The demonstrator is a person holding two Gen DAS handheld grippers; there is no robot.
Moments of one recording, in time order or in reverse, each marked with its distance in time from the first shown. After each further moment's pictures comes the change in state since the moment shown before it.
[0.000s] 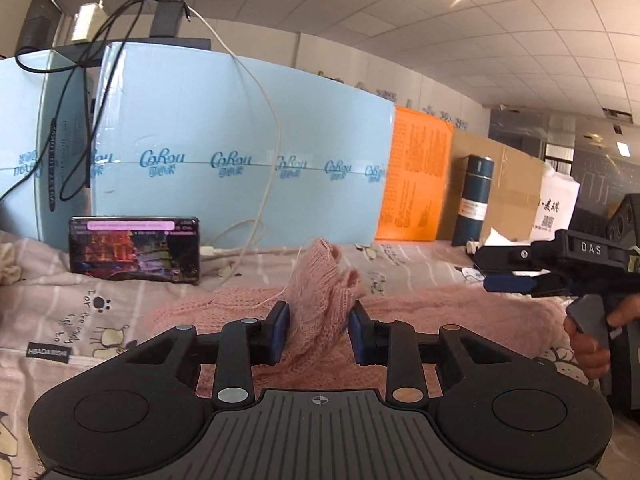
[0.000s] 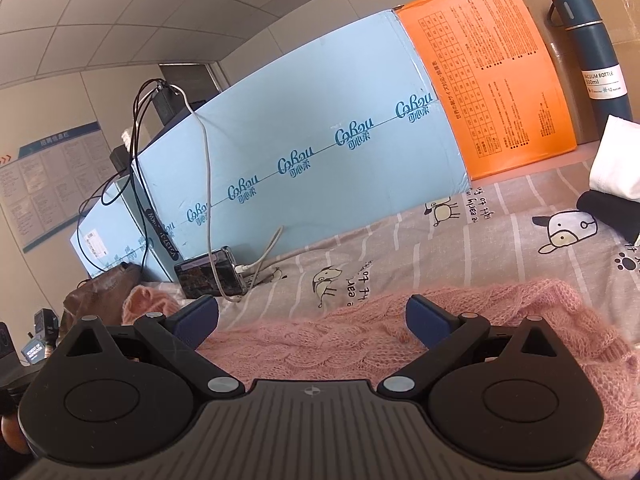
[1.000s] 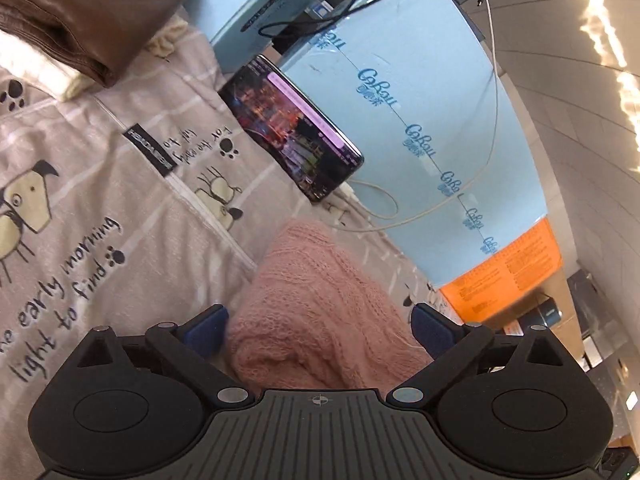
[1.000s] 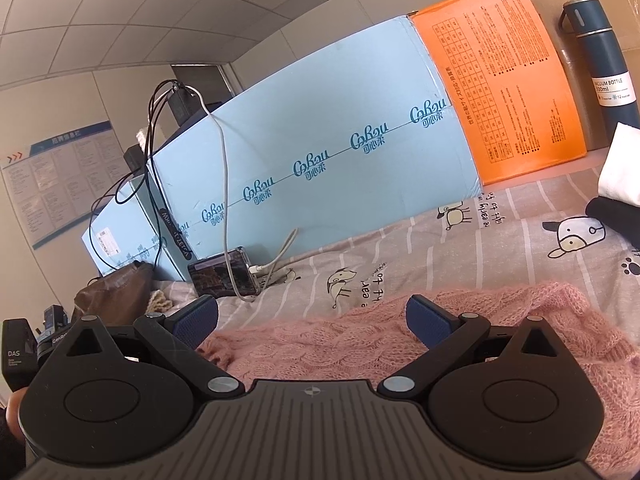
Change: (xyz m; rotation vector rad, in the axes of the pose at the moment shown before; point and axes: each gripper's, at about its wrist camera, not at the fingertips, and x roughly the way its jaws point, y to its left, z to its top) left arm -0.003 0.080 -0.024 -0.817 0.070 0.118; right arm -0.005 0.007 0.000 -0.015 -0.009 0.033
